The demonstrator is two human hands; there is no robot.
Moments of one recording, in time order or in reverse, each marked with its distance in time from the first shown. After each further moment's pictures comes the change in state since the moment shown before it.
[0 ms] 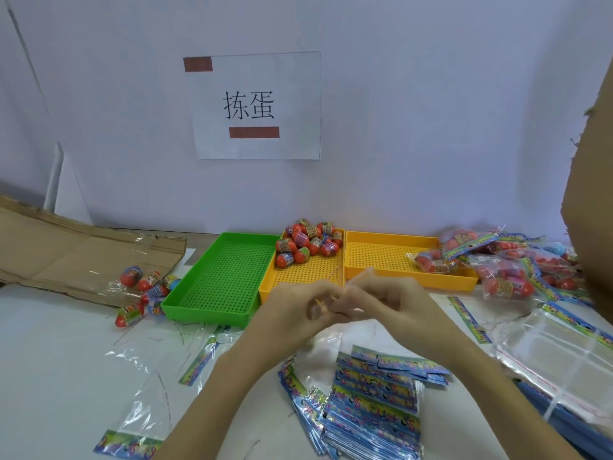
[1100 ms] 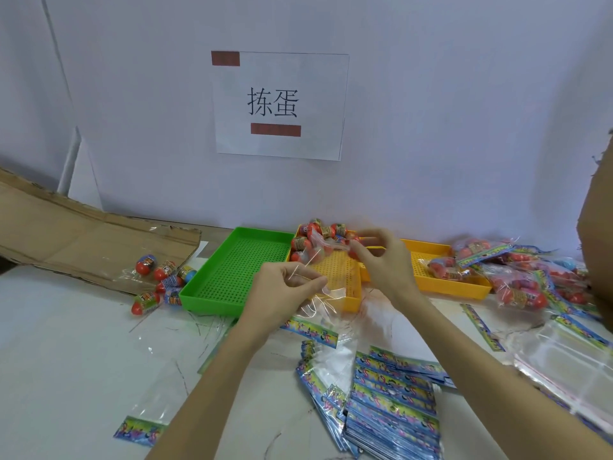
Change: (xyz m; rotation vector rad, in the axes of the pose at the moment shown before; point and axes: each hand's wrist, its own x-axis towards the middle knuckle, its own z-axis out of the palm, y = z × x) left_hand 0.000 -0.031 -0.022 -0.544 0.223 -0.541; right_hand 0.097 0.049 0.018 -0.146 0.556 0.173
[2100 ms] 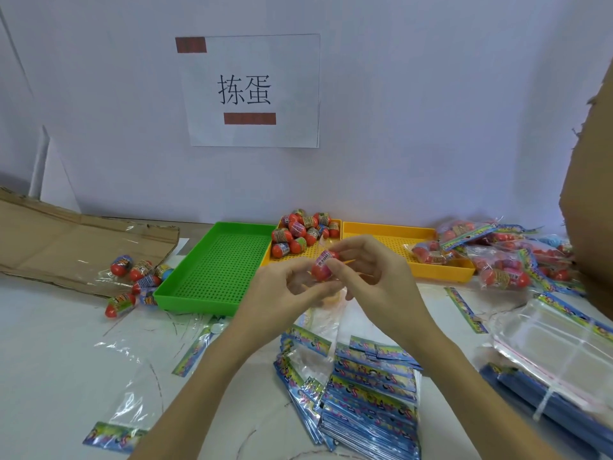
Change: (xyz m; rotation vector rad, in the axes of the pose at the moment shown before) left_hand -0.014 0.011 0.026 0.070 -0.210 0.240; right_hand -0.077 -0.036 -0.044 0.213 -0.227 -0.185
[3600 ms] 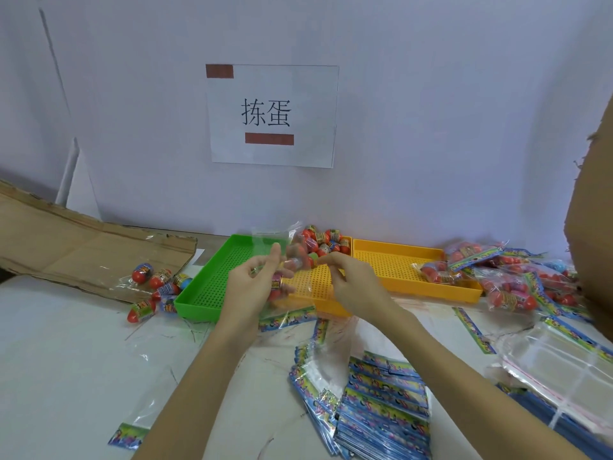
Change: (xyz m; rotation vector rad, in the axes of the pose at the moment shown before) left_hand 0.005 -0.001 -0.036 -0.410 0.480 -0.374; right_hand 0.057 0.039 0.039 -0.537 -0.191 0.111
